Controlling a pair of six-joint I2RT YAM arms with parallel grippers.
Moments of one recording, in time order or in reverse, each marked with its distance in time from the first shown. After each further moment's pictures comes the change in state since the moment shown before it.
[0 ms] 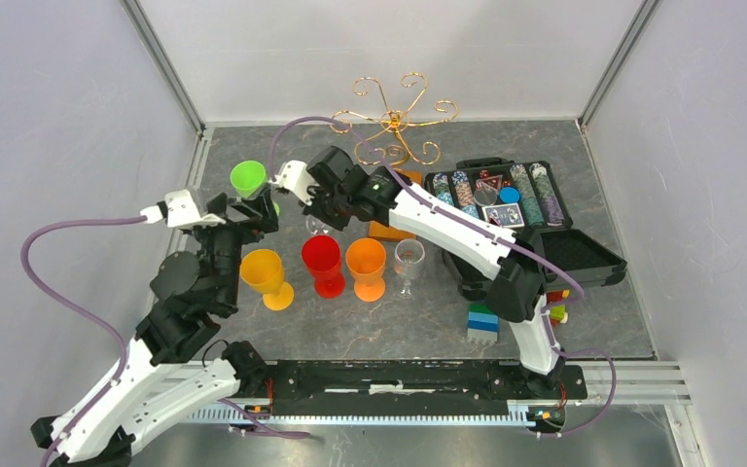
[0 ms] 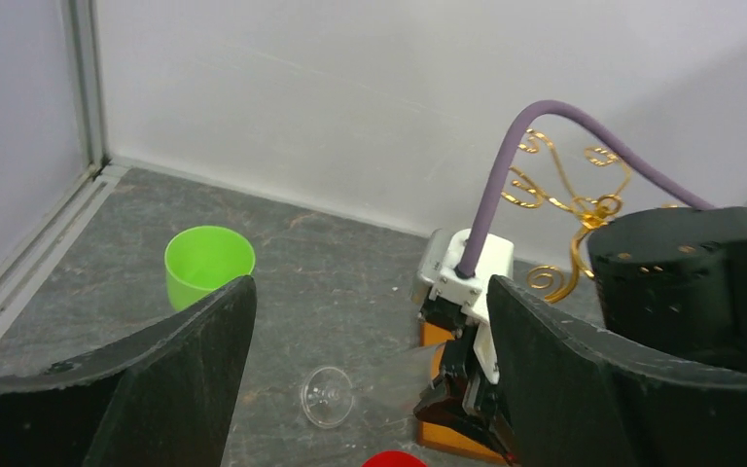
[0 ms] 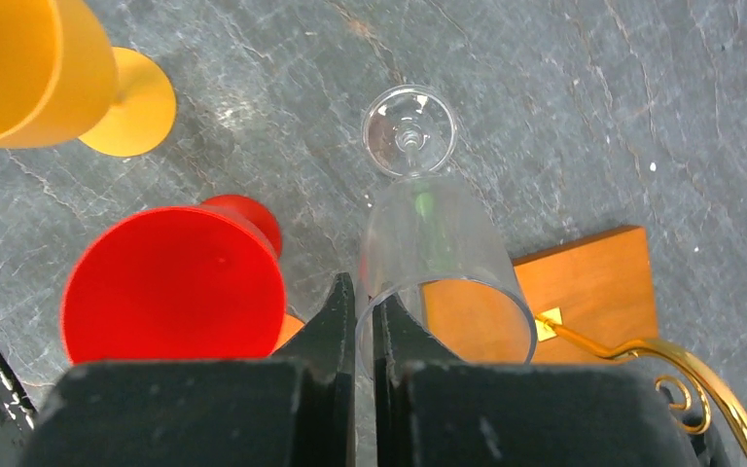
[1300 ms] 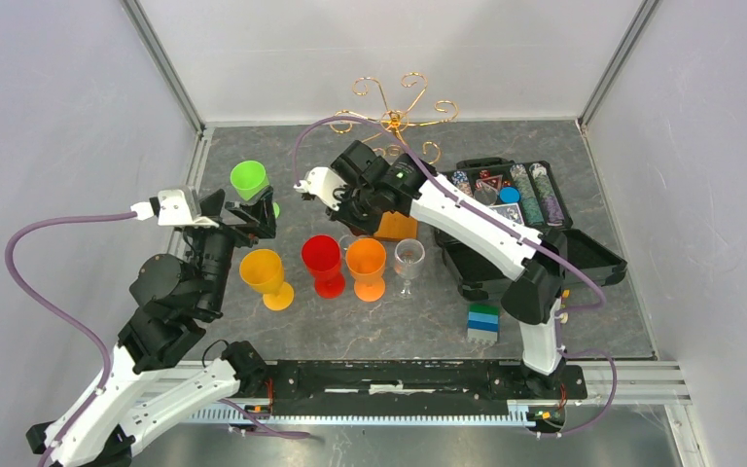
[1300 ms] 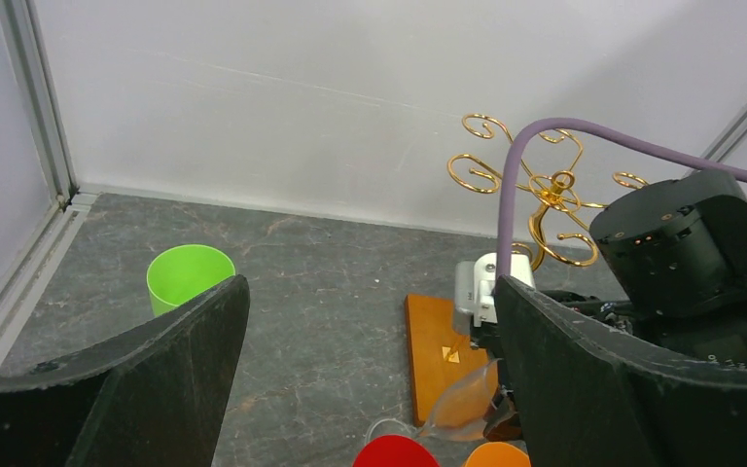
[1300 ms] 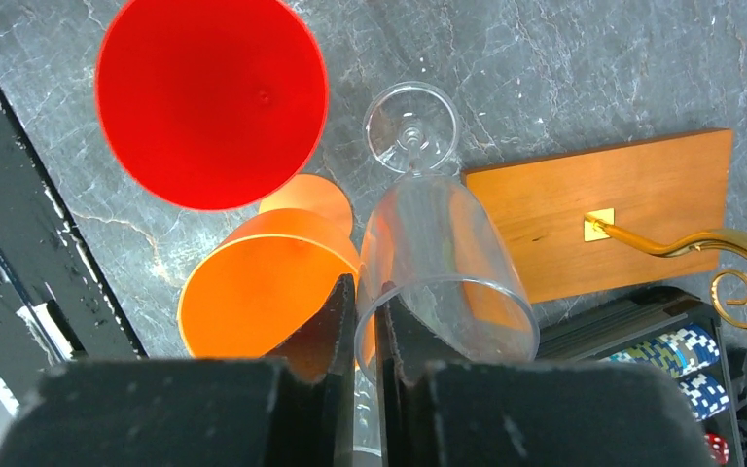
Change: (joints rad) left arm 0.003 -0.032 0.078 -0.094 0.155 0.047; right arm -0.058 -0.087 -0.024 -0.279 -0.131 -0.039
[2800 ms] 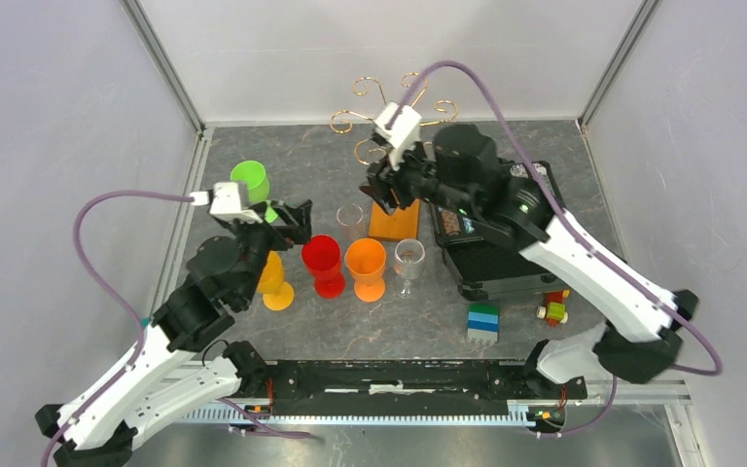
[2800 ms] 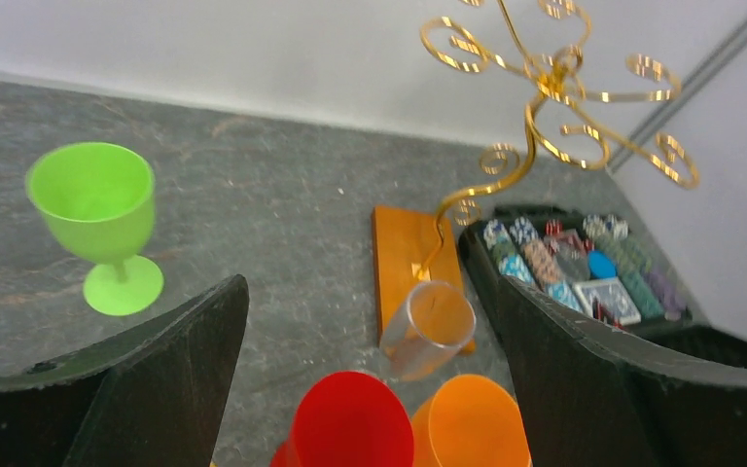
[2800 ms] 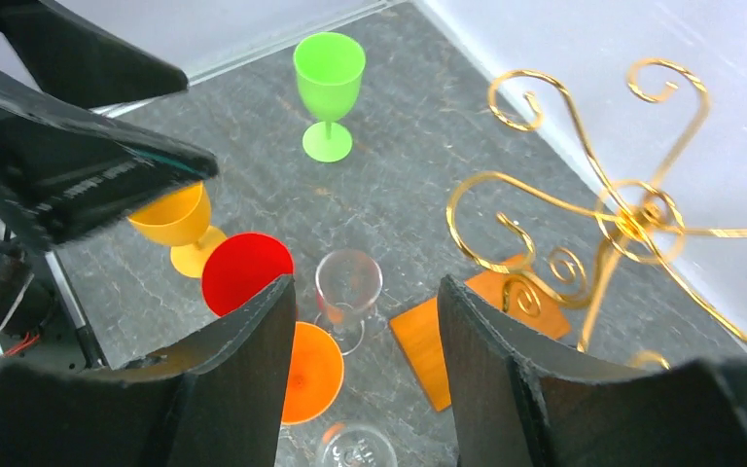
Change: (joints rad) left arm 0.000 0.060 -0.106 -0.026 0.047 -0.193; right arm -0.004 -0.490 -0.251 0.457 0.109 0.212
